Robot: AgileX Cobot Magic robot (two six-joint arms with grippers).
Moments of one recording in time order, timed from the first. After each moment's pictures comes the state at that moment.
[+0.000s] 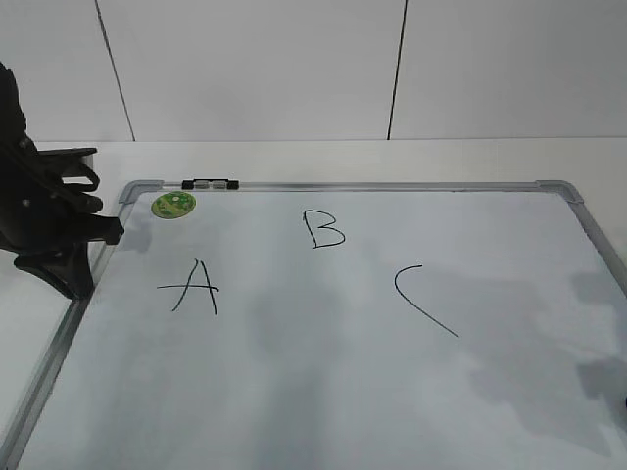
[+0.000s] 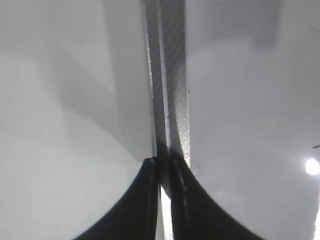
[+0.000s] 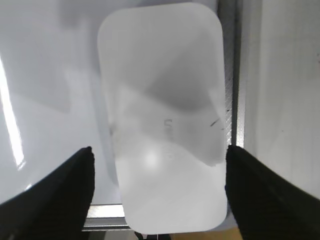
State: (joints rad) left arm -0.16 1.97 -1.29 -0.16 0.93 0.00; right arm 0.00 1.16 -0.55 0.00 0.92 0.04
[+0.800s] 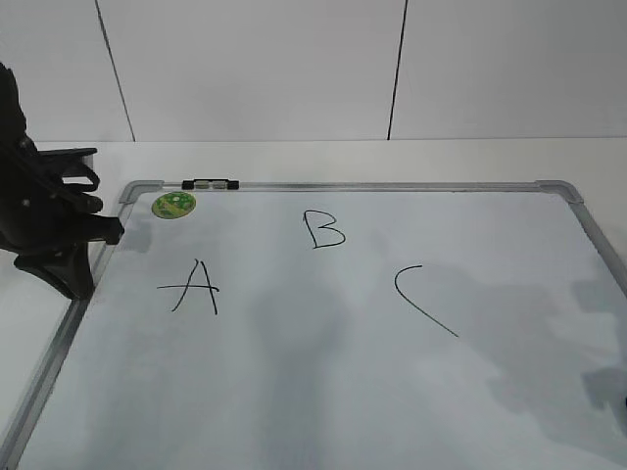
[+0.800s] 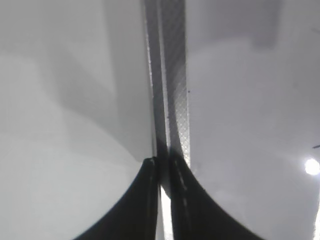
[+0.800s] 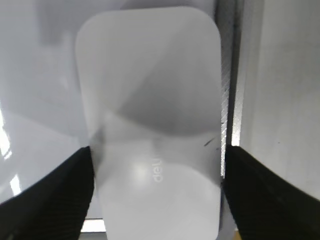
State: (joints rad) left arm -0.16 1.97 -1.29 -0.16 0.93 0.00; right arm 0.00 1.25 -0.55 -0.04 0.88 0.04
